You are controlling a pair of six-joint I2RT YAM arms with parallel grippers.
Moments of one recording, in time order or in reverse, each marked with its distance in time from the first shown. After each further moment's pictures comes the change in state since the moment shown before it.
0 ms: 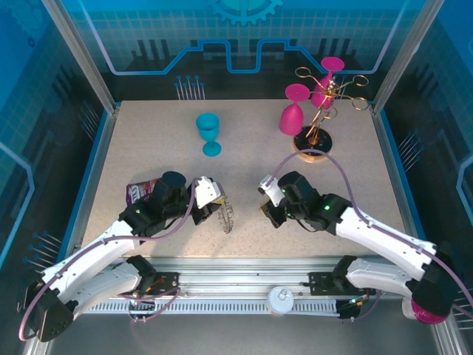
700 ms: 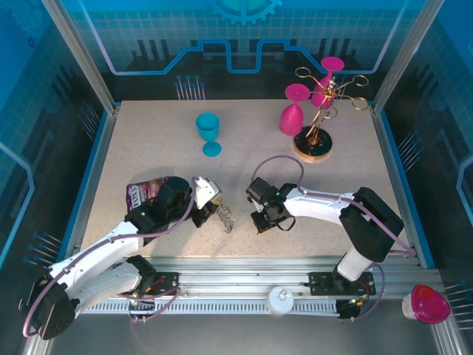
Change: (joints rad) left arm 0.011 0.026 -0.103 0.041 -0.114 -0.202; right arm 0.024 0.589 0.109 -0.096 0.052 0.349
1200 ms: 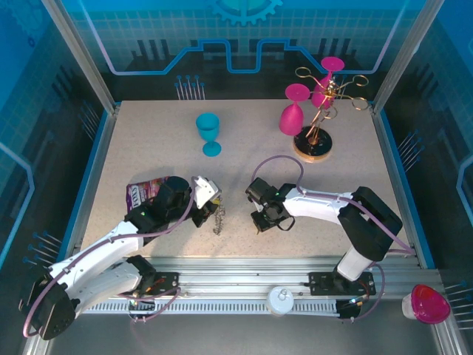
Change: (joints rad) left arm 0.005 0.000 0.000 0.001 0.000 -0.008; right arm 0.001 0.008 0.000 0.005 0.024 0.007
